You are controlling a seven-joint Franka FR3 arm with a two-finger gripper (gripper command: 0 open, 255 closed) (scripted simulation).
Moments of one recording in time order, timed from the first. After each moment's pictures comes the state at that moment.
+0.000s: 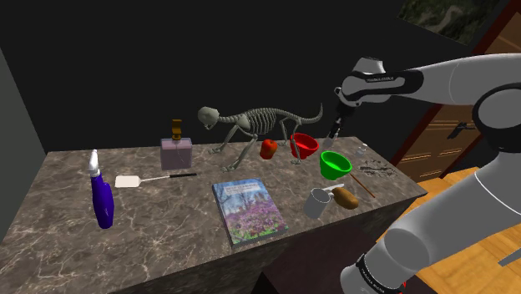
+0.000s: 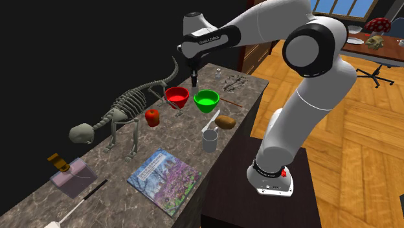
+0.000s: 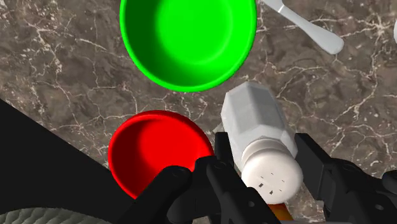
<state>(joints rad) -0.20 -0.18 -0.34 -2.17 -0.13 2.09 -0.78</state>
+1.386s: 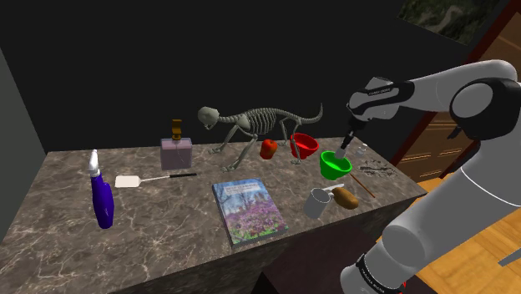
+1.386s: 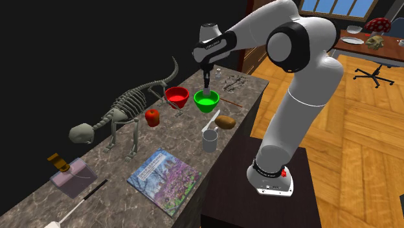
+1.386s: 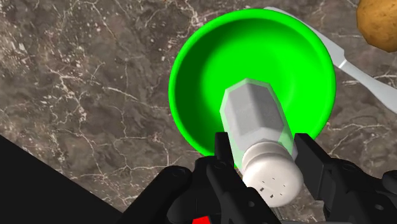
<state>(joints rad) -0.27 -0.06 -0.47 -2.21 -0.08 2.24 -1.01</state>
